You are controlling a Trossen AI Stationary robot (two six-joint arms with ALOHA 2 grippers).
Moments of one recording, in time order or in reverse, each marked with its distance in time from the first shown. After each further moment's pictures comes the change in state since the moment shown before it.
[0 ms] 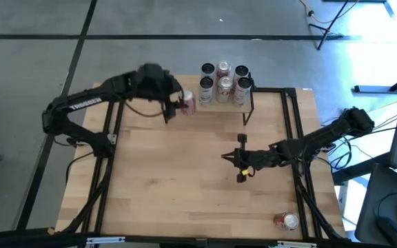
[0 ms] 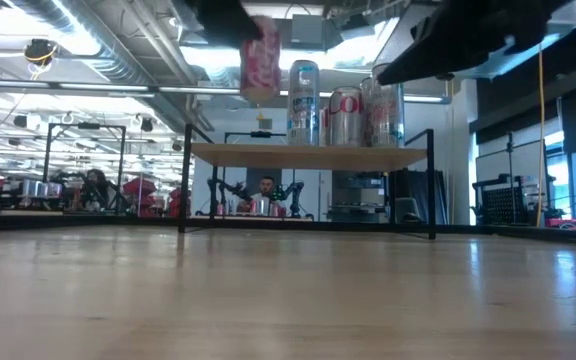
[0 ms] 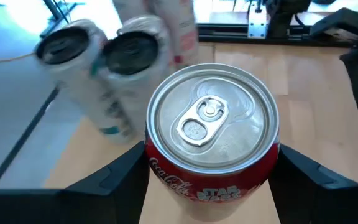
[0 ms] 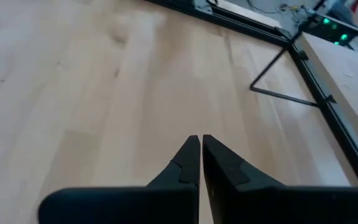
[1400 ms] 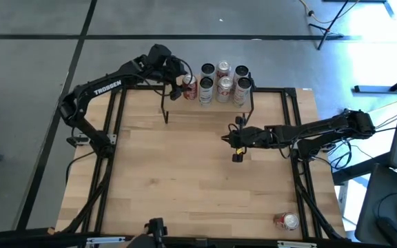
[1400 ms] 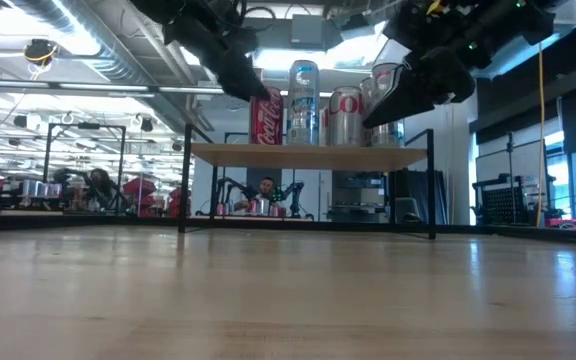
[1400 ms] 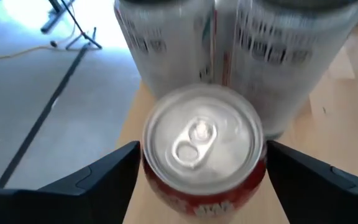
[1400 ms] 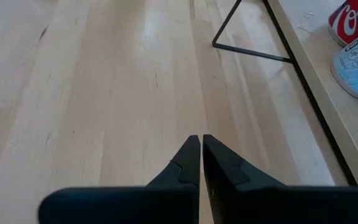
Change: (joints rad) left arm 0.323 0.234 0.017 0.139 0.254 0.227; right arm -0.295 0.000 0.000 -0.072 -0.173 -0.084
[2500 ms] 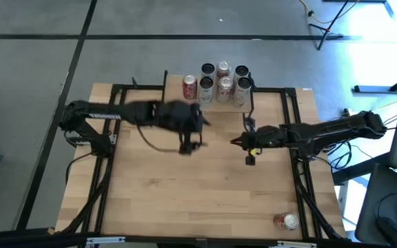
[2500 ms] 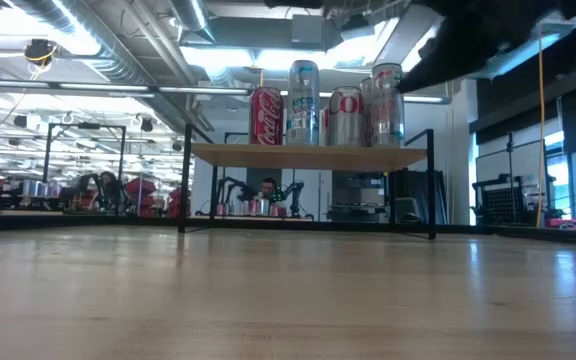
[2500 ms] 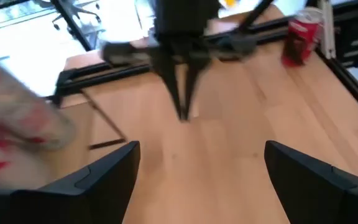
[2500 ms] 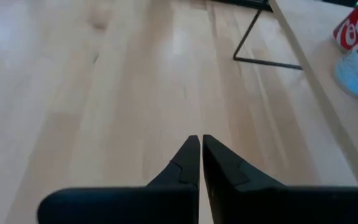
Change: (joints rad) left arm -0.686 -0.003 0.142 -0.067 -0.300 -0.182; right arm 0.053 -0.209 -0.010 -0.154 -0.087 0.078
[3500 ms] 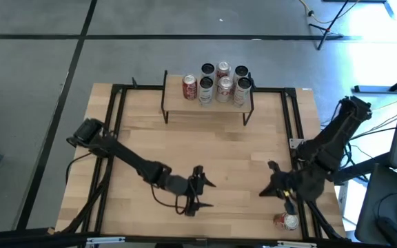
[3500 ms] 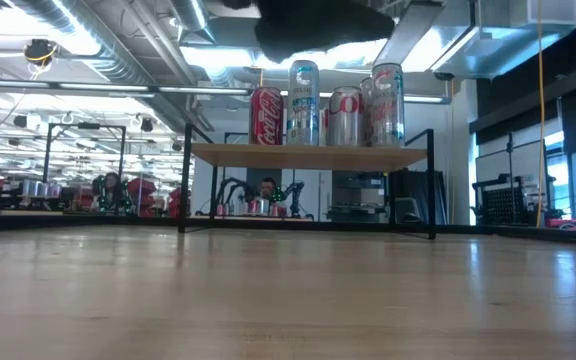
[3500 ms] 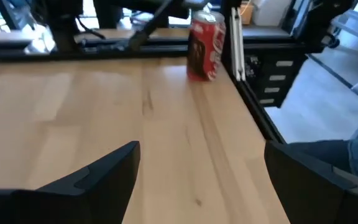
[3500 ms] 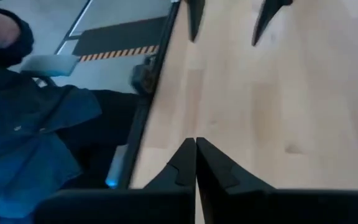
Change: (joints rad) left arm -0.463 0.276 -0.422 0.887 -0.265 -0.390; right arm 0.777 -0.027 0.167 -0.277 0.168 0.737
